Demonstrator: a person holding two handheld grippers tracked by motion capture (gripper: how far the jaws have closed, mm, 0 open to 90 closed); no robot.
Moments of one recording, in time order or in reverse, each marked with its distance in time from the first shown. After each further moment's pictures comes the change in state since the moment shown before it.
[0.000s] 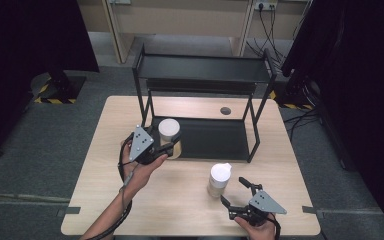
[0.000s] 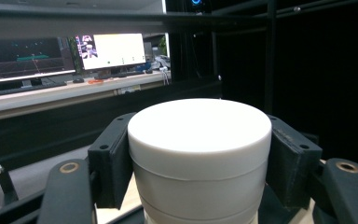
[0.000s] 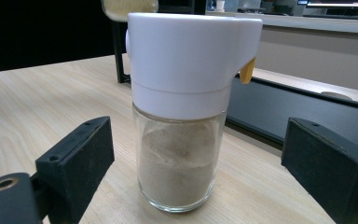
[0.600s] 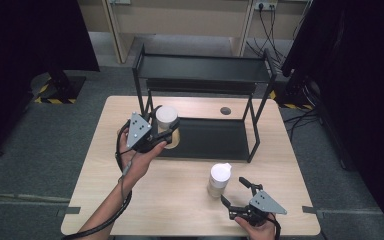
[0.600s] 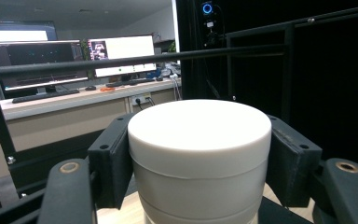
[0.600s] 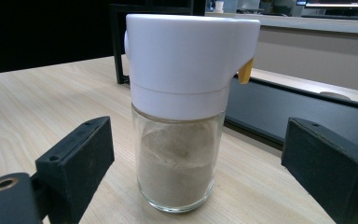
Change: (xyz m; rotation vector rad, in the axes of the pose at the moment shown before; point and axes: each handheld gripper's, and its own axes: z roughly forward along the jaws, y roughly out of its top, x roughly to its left) left arm 0.005 0.030 0.009 -0.013 0.043 0.006; right arm 0.000 -0.001 0.000 -0.004 -0.004 0.005
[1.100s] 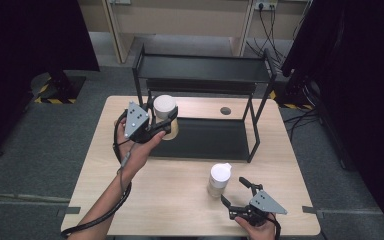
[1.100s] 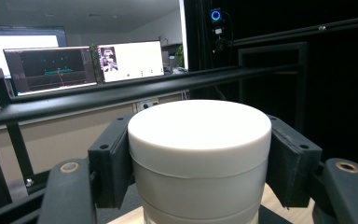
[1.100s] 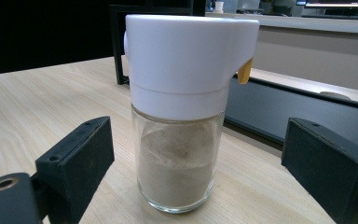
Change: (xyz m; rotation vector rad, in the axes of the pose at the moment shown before) left arm 0.004 0.022 0.007 -0.012 0.030 0.004; right arm 0.000 0.000 0.000 -0.001 0.001 0.003
